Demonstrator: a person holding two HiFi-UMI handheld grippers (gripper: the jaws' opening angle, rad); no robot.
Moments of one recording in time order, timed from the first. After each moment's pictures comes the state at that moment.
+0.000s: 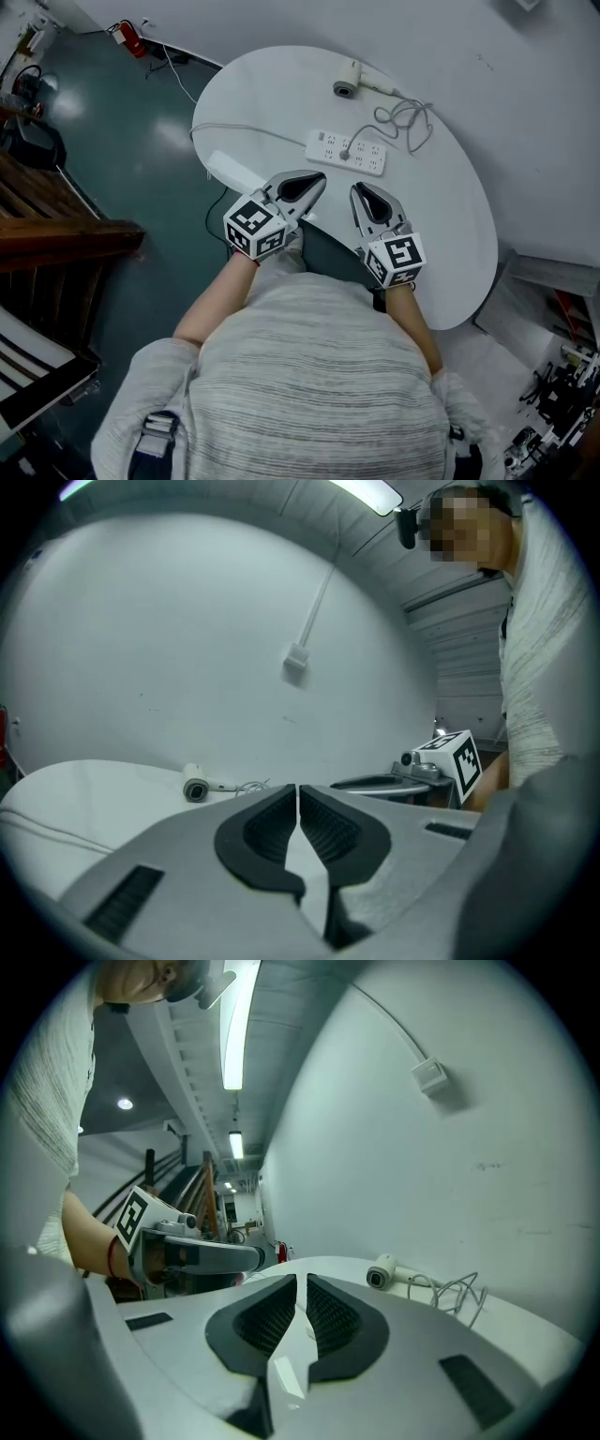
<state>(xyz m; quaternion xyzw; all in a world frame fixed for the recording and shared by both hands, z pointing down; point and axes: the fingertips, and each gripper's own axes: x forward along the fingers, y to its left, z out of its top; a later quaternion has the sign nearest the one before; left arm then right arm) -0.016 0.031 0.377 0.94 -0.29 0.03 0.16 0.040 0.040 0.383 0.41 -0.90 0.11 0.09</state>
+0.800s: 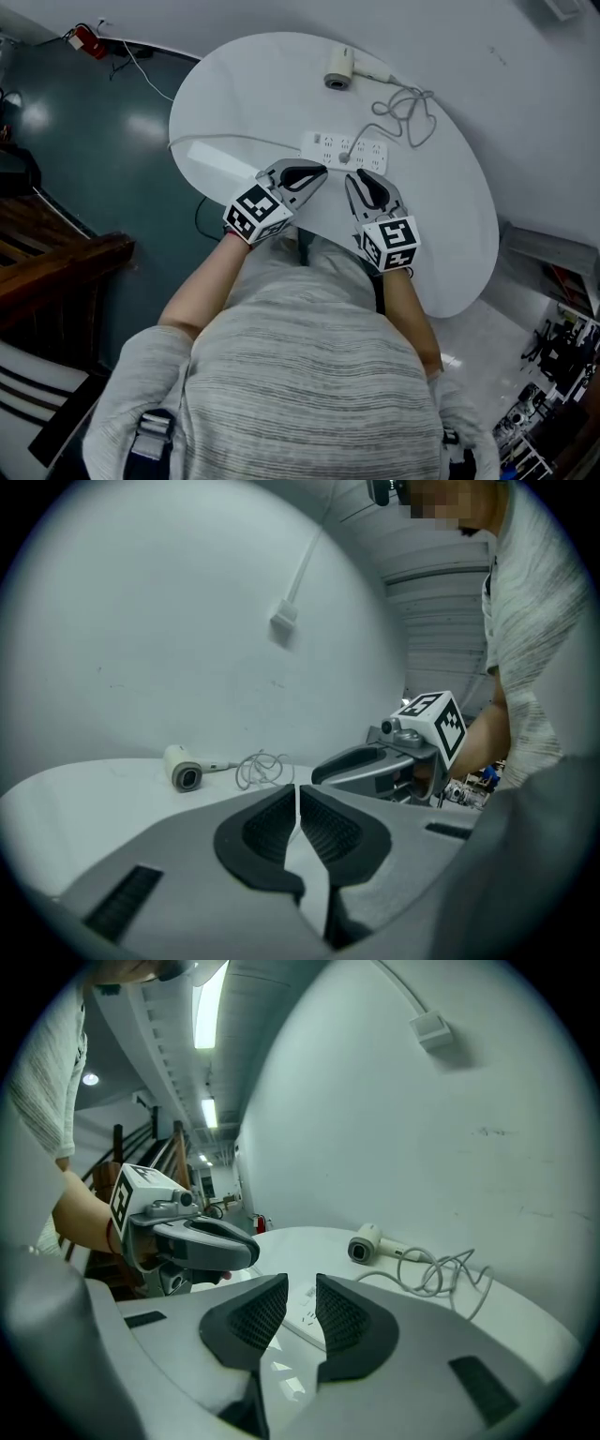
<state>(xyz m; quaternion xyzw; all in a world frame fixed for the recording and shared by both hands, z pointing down) -0.019 -0.031 0.437 0.97 -0.18 0.12 0.14 0.027 -0.028 0.446 0.46 -0.85 0.16 0.18</state>
